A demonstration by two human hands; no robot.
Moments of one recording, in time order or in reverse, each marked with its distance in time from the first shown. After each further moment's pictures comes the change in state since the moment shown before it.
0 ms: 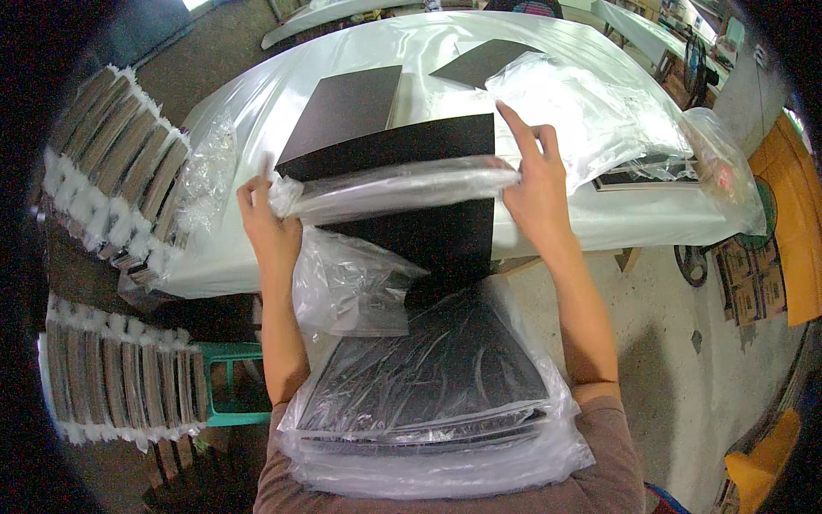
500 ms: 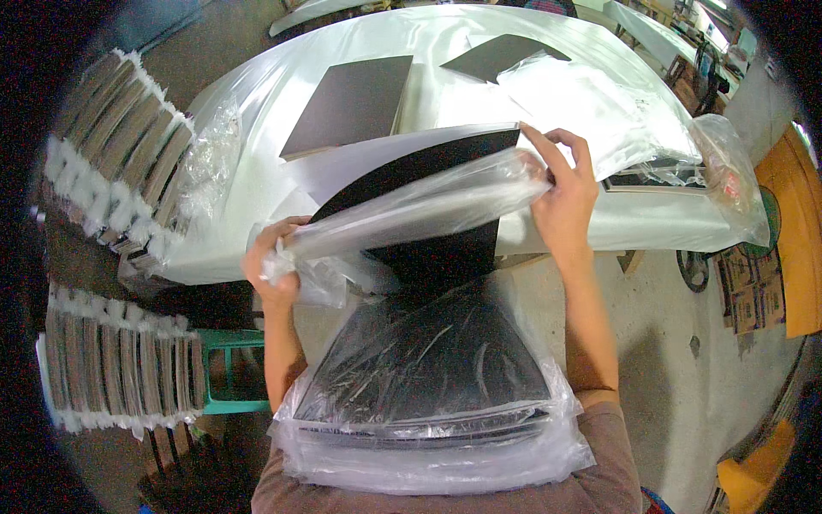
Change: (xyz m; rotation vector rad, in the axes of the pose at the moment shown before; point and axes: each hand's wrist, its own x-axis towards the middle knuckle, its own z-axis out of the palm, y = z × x) left_hand -0.046 -0.024 -0.021 -0.471 -0.061 0.253; right_hand -0.012 0.007 -0.005 -0.024 0.184 -0.140
